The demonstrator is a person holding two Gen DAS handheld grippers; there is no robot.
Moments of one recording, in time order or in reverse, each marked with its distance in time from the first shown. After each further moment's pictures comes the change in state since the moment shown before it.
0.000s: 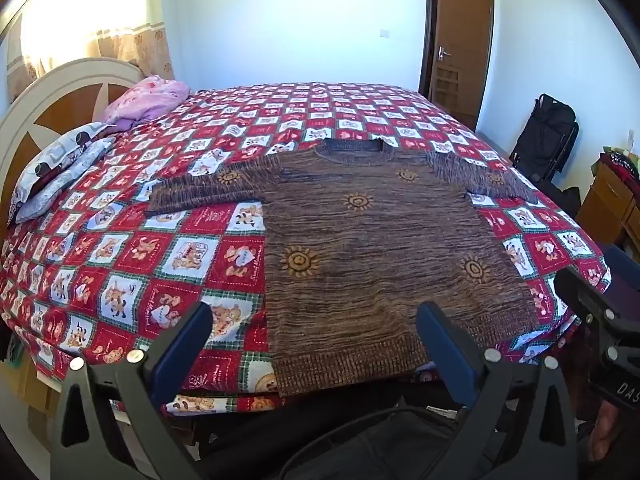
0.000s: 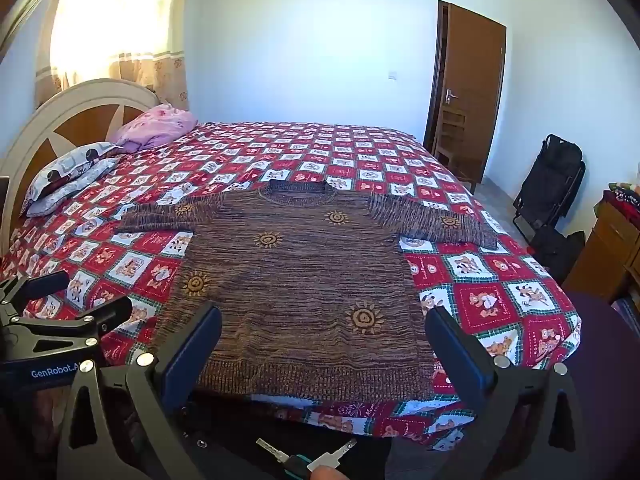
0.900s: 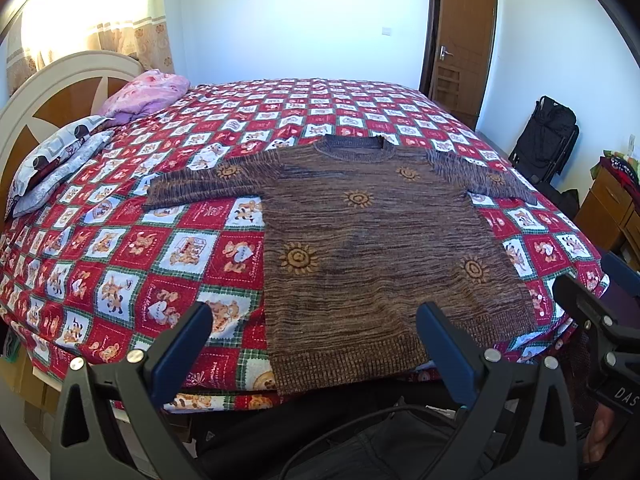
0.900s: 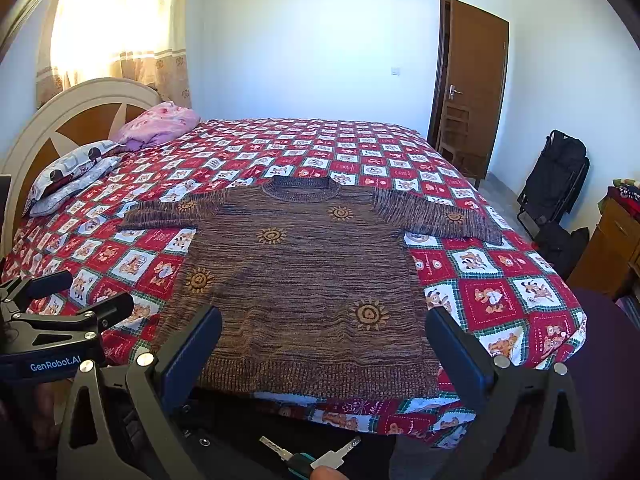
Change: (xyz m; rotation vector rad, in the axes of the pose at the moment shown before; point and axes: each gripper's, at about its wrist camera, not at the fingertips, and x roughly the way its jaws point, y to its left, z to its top) left arm 0.002 0.001 -0.001 -0.014 0.010 -0.007; right arm 0.004 0.003 -0.004 0.012 0.012 0.012
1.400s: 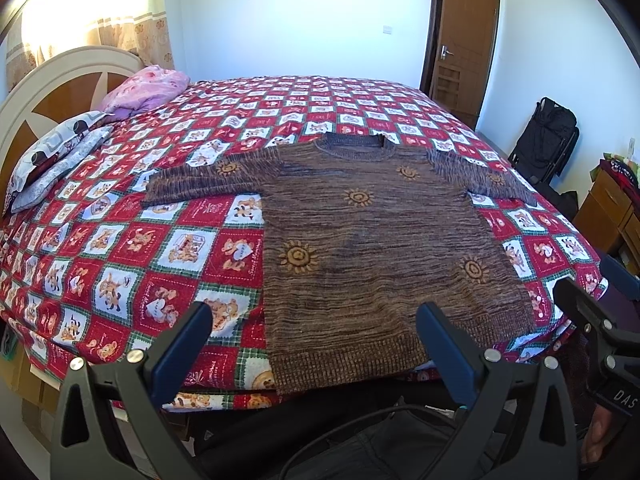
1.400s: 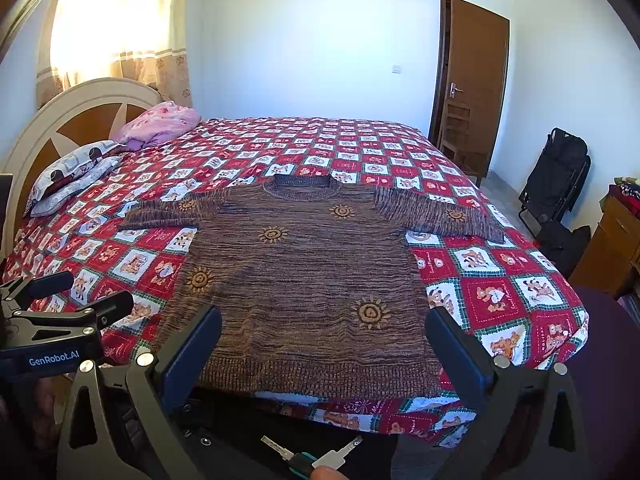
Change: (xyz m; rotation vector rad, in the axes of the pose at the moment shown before) left arm 0.003 -0.003 -0.003 -0.002 0.004 -0.001; right arm 0.002 -0.001 -0.002 0.002 0.006 0.008
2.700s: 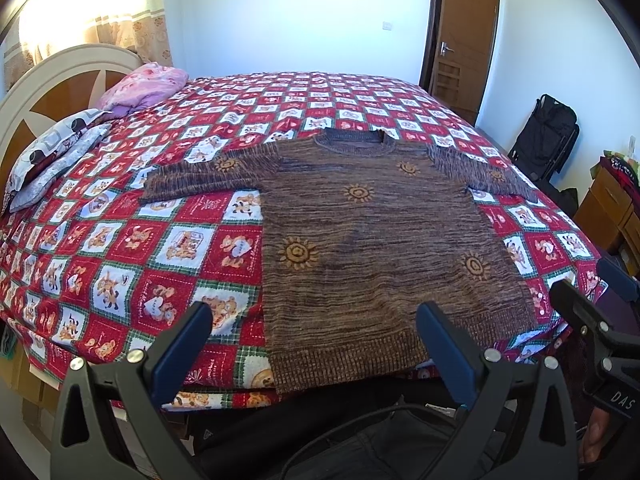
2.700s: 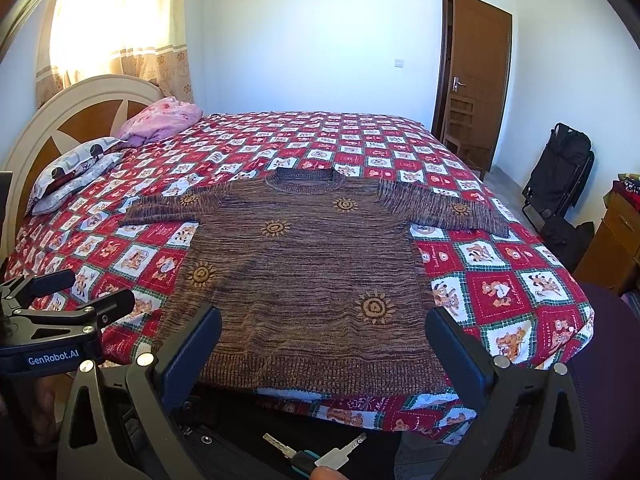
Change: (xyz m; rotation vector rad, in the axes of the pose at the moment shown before) left arm 0.006 0.000 -0.006 -0.006 0.010 -0.009; right arm 0.005 0.000 -0.003 0.003 0.020 0.012
